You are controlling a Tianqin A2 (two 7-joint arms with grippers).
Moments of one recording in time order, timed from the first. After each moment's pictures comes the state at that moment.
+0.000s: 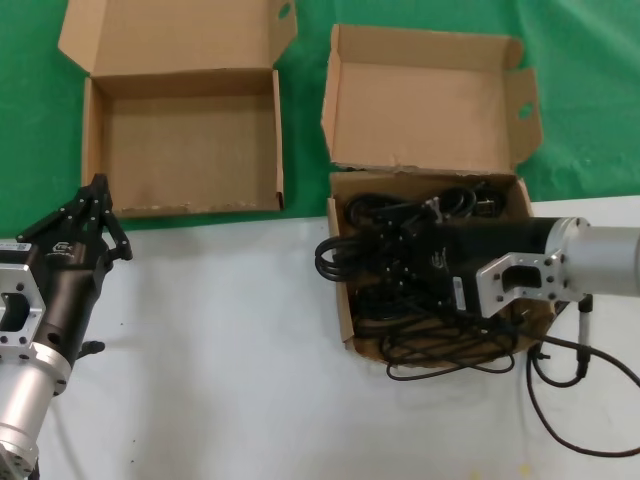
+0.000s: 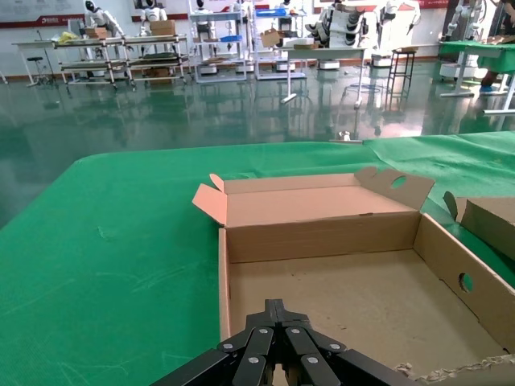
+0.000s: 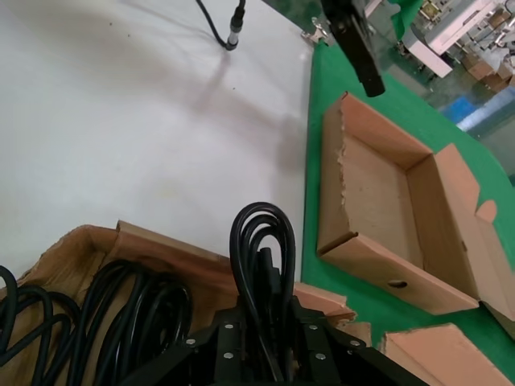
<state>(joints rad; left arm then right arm) -0.01 -0.30 1.60 -1.61 -1.77 0.03 -0.03 0.70 0.57 -2.08 1.37 1.41 -0.82 -0.53</state>
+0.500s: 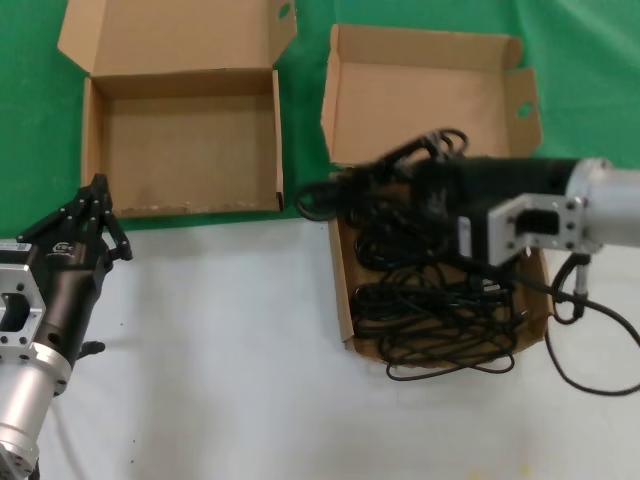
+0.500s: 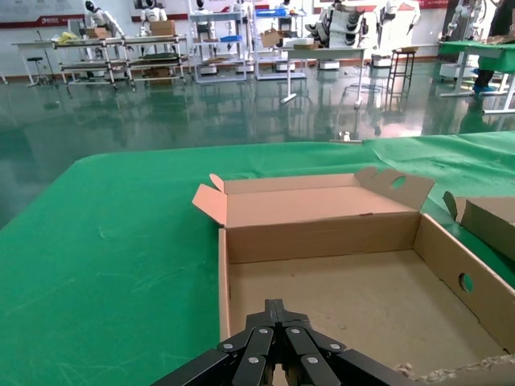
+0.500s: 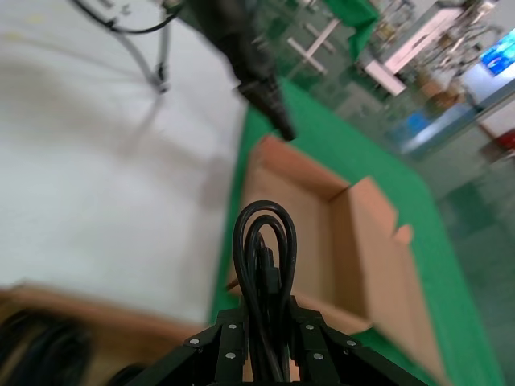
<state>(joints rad) -0.01 -0.30 1.60 -1.61 -1.77 0.03 -0.03 0.74 0.63 -2.04 1.58 1.40 -0.85 -0.33</state>
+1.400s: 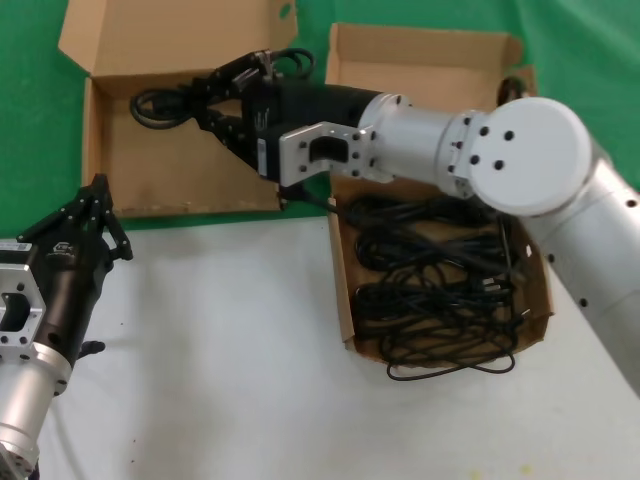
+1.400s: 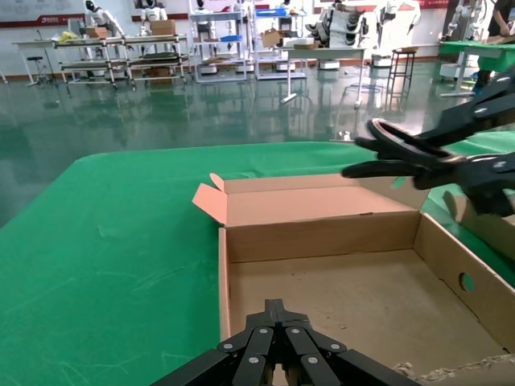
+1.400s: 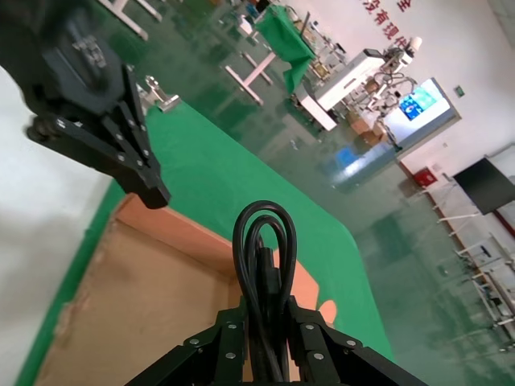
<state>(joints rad) -0.01 -0.30 1.60 -1.61 -1.77 0.03 -0.03 0.95 0.16 -2.16 1.18 1.29 -0.59 -0.47</state>
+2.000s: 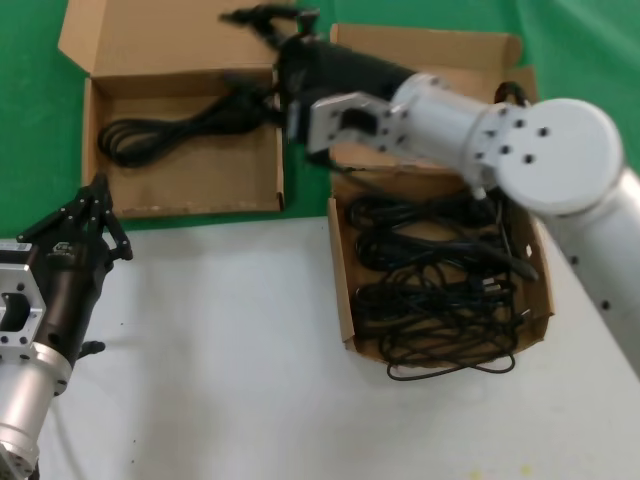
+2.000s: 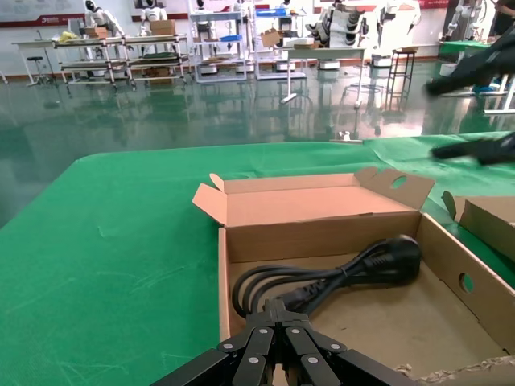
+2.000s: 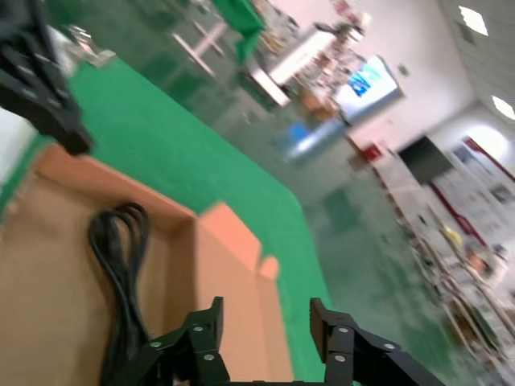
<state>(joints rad) -0.01 -0.30 1.60 -1.61 -1.77 0.03 -0.03 0.93 0.16 -2.10 1.16 1.34 -0.47 -0.54</state>
